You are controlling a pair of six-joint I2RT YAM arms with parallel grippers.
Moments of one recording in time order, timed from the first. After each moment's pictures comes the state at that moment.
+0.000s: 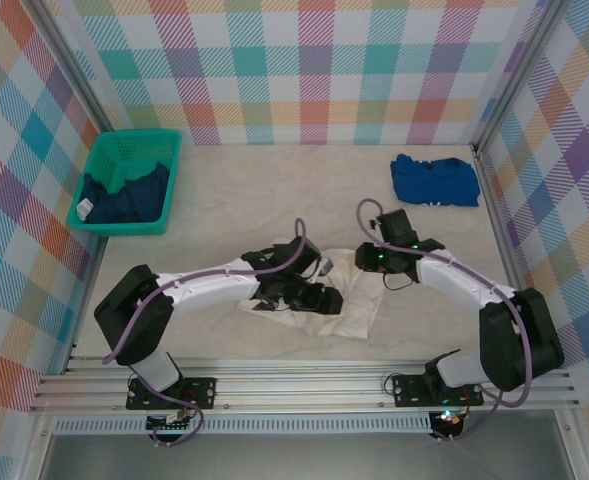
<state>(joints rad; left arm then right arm) -0.95 1.66 1.08 -0.42 0.44 -0.68 0.37 1.36 0.78 -0.41 -0.14 0.46</state>
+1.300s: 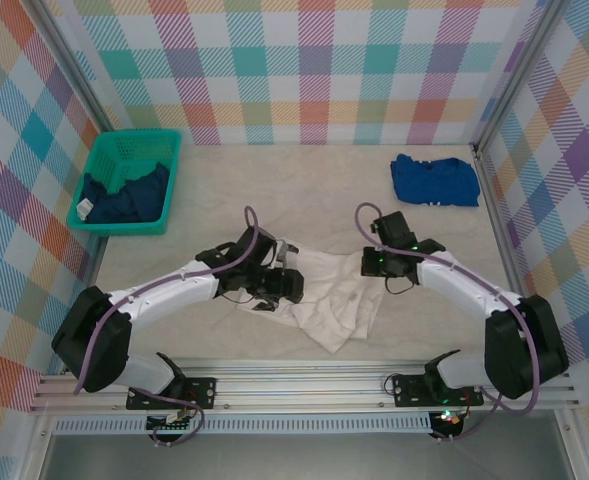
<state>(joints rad) -0.74 1.41 0.89 -0.45 0.30 -0.62 0.41 1.33 0.81 -0.53 -0.04 0.43</state>
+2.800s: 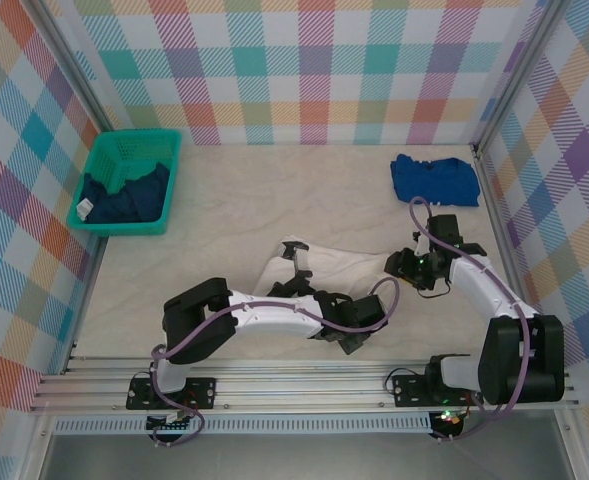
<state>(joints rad) -1.31 1.97 1.35 -0.55 -0.17 -0.26 0.05 1.27 0.75 -0.67 -0.39 0.43</state>
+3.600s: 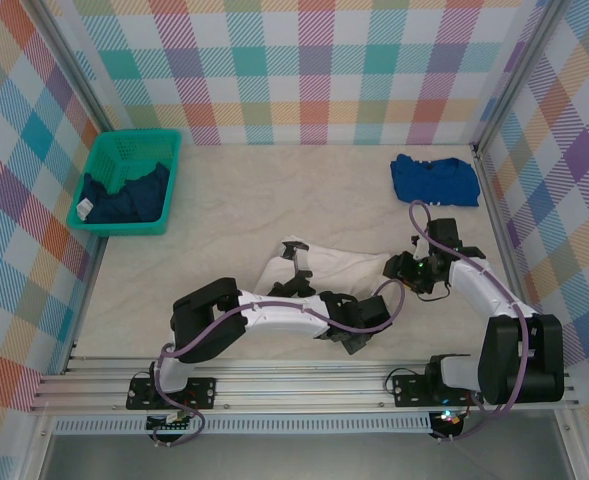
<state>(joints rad) -1.31 2.02 1.39 -0.55 -0.18 -0.24 0.05 1.27 0.71 -0.65 -0.43 0.43</state>
